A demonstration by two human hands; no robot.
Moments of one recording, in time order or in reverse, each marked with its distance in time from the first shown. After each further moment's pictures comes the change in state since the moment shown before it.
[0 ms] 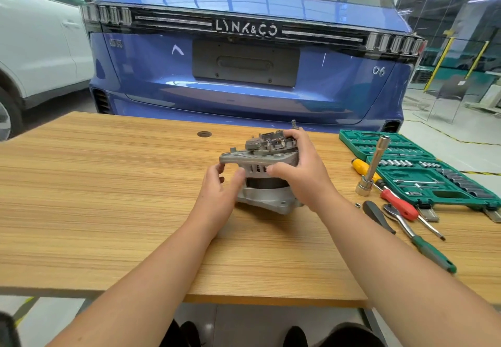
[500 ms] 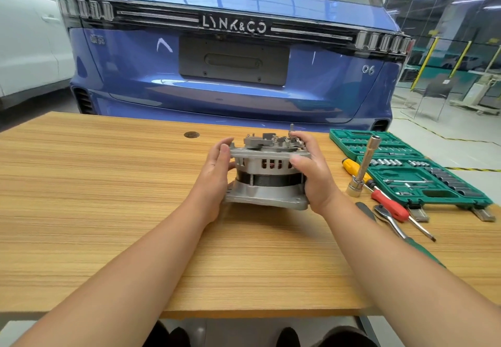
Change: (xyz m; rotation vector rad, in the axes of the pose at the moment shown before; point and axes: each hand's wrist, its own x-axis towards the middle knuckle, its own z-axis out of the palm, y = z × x) left_hand 0.023 0.032 0.018 -0.318 -0.175 0.032; right_hand 0.015 0.044 -0.024 0.412 -0.041 0.012
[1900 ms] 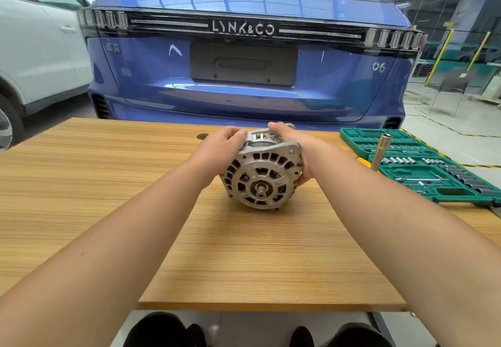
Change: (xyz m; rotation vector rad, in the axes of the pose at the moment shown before) left_hand 0.034 0.055 -0.025 0.500 0.022 -0.049; right_hand 0.070 -0.048 0.037 -0.126 0.041 0.869
